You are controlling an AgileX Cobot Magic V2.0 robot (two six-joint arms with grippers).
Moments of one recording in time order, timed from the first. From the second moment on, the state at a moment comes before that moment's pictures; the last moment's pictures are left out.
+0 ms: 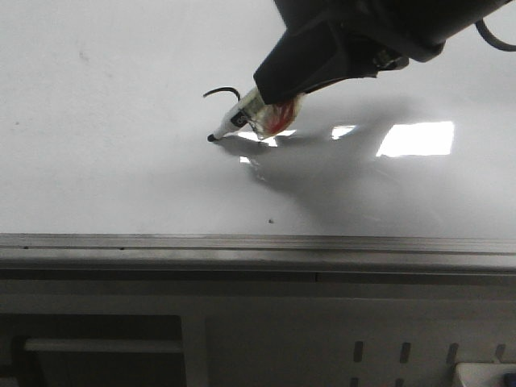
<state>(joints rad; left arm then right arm) -0.53 0.19 -0.66 -0.22 0.77 0.46 0.63 1.27 -0.80 0.70 0.27 -0.81</state>
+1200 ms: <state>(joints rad) -0.53 0.21 -0.66 -0.28 0.77 0.46 0.73 1.06 -0.96 0.68 0.48 -0.81</state>
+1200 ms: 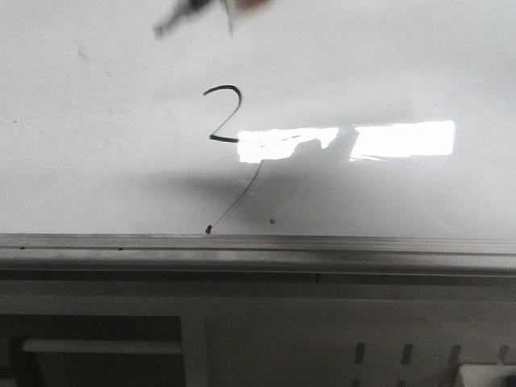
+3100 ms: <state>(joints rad) -0.53 0.89 -0.89 -0.87 1.13 1.06 1.08 1.08 -1.06 0.58 0.57 -0.96</state>
